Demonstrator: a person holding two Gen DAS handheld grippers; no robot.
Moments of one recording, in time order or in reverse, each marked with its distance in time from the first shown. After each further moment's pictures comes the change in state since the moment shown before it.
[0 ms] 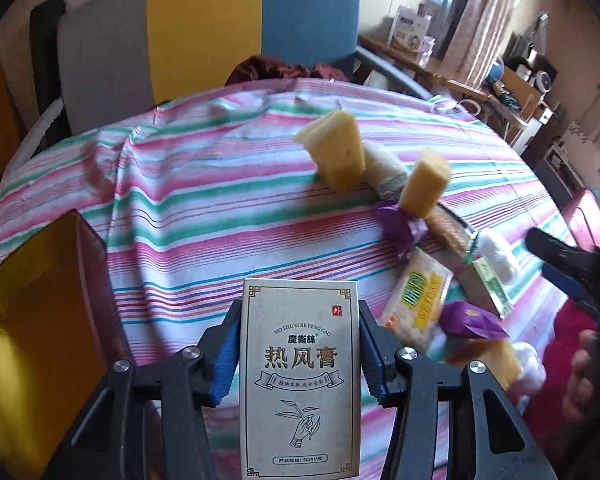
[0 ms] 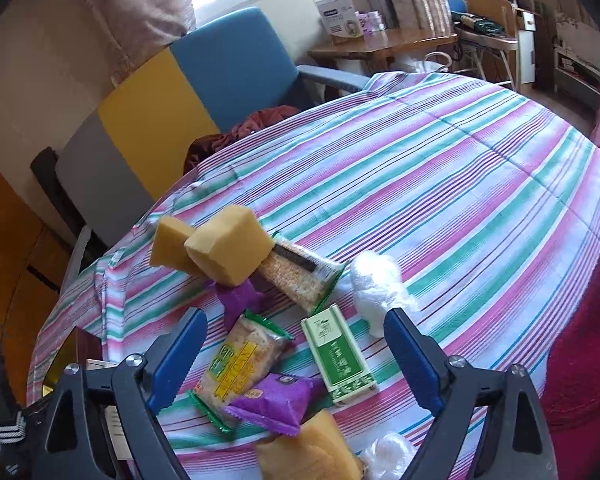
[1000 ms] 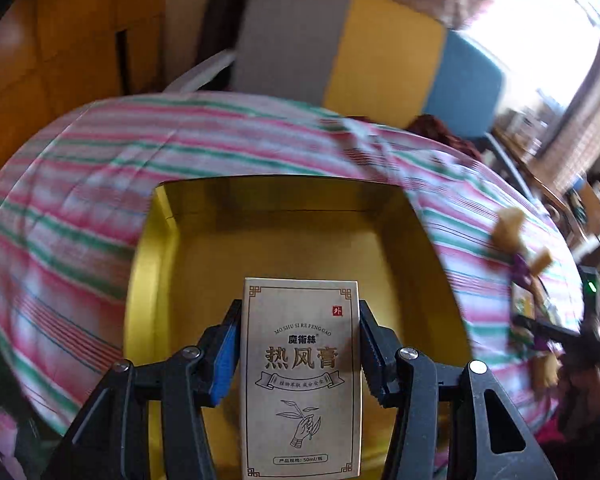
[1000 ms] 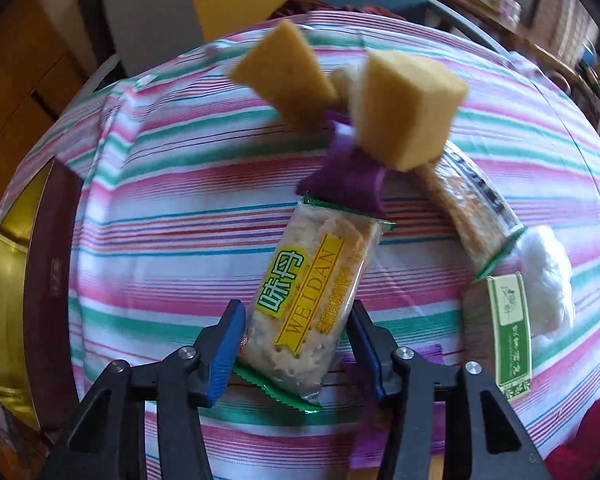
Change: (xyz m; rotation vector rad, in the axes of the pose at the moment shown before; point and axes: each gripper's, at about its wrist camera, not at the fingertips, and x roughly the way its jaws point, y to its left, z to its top) left arm -0.113 0.239 -0.095 -0.419 -0.075 0.196; right arm 0.101 0.108 -0.059 -0.450 0.364 -0.064
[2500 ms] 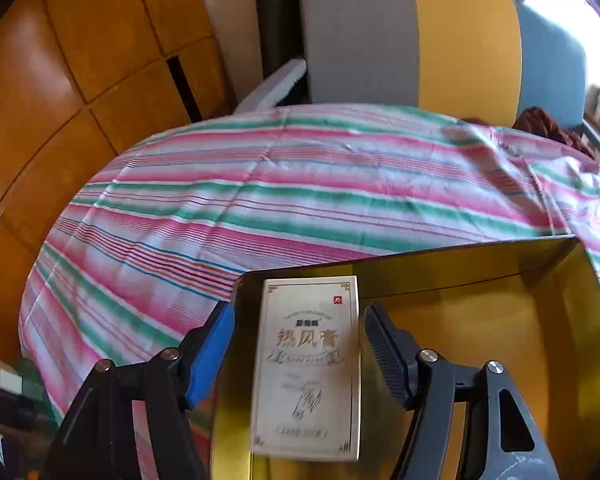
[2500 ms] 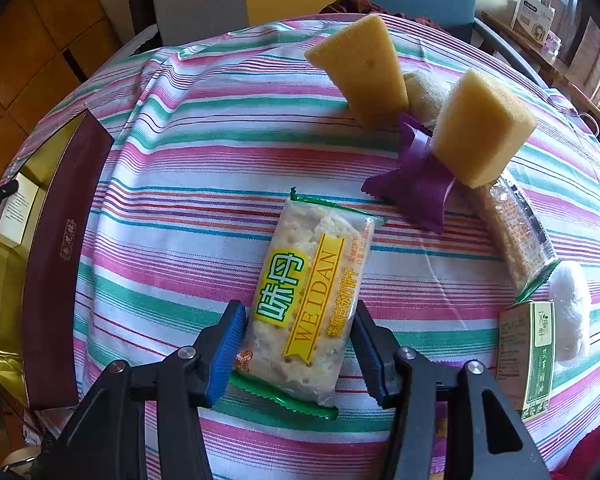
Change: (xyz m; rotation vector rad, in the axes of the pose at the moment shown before) left arm 0.086 0.045 0.064 0.068 -0.076 0.371; right arm 0.006 0.017 0.000 -0.110 0.015 0.010
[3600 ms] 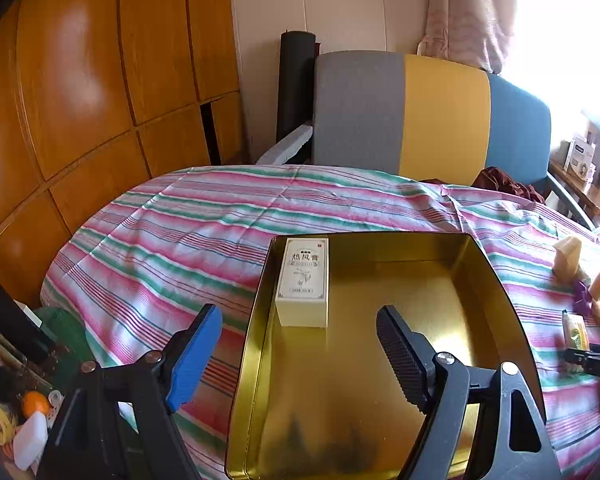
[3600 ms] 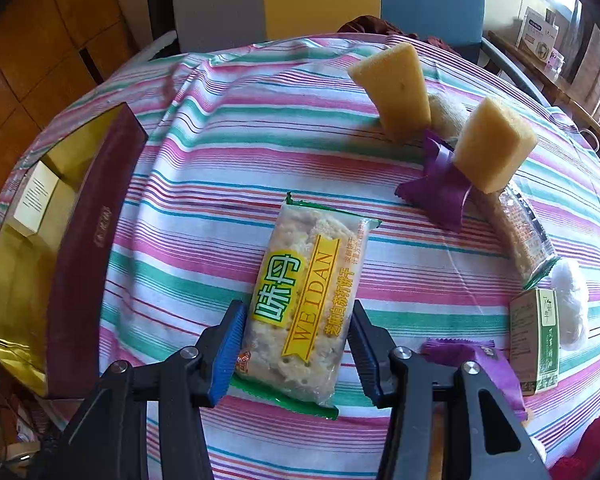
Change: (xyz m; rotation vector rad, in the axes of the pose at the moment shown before) left arm -0.151 0.016 -0.093 -0.094 -0.216 -0.046; right arm -0.024 0.024 -0.016 -0.031 -0.062 0.029
